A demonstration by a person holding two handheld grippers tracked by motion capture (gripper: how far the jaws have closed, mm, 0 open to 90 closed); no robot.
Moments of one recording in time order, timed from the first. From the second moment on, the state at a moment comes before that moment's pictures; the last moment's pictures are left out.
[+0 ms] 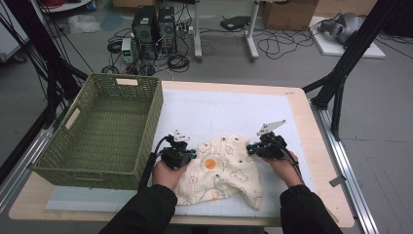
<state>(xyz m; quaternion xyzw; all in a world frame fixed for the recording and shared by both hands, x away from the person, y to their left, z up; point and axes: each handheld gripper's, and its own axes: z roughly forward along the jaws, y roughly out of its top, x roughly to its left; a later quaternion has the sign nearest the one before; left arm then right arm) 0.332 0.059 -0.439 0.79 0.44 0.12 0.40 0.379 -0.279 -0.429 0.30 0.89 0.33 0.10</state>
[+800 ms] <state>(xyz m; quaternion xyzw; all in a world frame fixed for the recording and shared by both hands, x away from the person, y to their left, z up) 0.329 0.060 -0.438 0.79 0.44 0.12 0.41 0.348 -0.297 -0.436 0.30 0.87 0.38 0.07</state>
